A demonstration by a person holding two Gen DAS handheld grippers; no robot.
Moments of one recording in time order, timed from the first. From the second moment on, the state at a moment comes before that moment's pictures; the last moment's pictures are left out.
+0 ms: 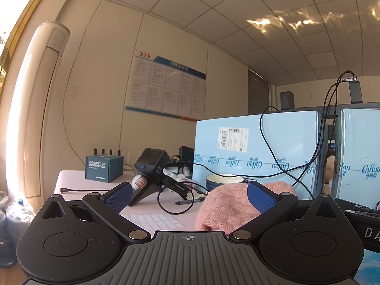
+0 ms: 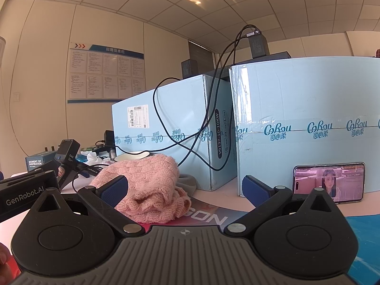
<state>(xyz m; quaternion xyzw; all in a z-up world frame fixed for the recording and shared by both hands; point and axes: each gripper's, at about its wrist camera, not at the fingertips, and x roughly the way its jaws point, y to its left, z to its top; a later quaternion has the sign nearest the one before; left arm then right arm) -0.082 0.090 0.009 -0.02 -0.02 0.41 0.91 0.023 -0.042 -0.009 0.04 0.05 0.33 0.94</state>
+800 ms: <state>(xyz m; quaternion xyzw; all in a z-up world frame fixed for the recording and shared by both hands) -0.082 0.091 0.009 -0.02 -0.02 0.41 0.91 0.024 -0.043 -0.009 0.04 0.05 0.34 0.94</state>
